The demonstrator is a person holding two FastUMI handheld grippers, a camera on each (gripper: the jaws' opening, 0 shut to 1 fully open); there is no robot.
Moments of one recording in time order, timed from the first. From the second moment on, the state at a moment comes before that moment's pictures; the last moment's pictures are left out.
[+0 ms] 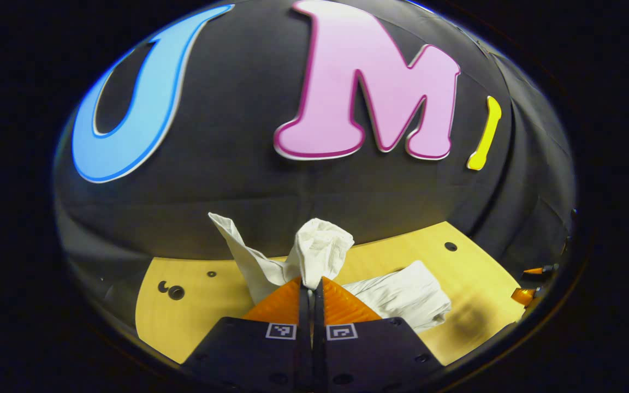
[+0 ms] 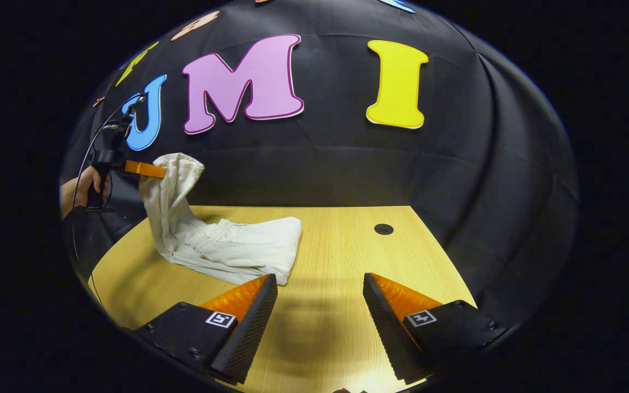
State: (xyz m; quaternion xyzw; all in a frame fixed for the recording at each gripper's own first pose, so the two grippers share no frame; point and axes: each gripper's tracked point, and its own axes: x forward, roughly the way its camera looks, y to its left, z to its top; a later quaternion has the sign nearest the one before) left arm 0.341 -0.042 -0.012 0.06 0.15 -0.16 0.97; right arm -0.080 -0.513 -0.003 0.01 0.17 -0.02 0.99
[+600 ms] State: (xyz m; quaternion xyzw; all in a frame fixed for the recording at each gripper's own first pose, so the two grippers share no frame) left arm 0.333 -0.231 -0.048 0.08 0.18 -0.25 0.95; right arm -0.105 -0.566 0.003 0.06 0.17 -0.06 0.98
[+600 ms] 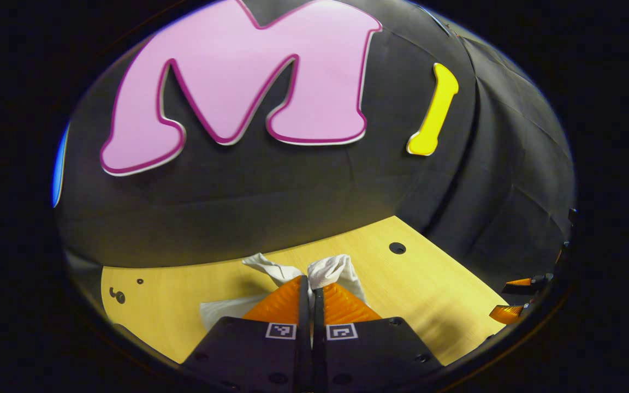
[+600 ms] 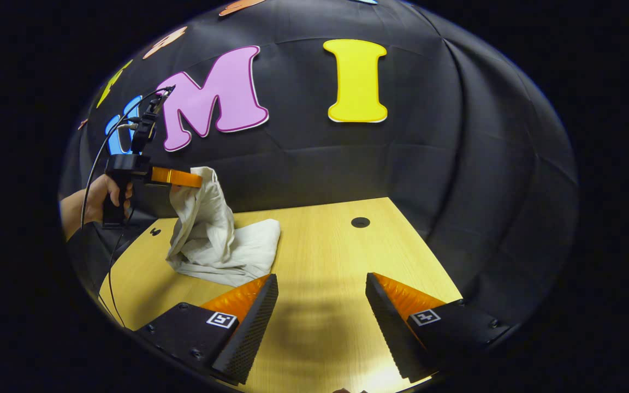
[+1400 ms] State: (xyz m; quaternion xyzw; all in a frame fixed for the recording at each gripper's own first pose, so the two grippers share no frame) left arm 0.276 -0.279 -0.105 0.04 0.22 -0.29 0.93; right arm -0.146 -0.547 0.015 0.07 0.16 -0.05 0.98
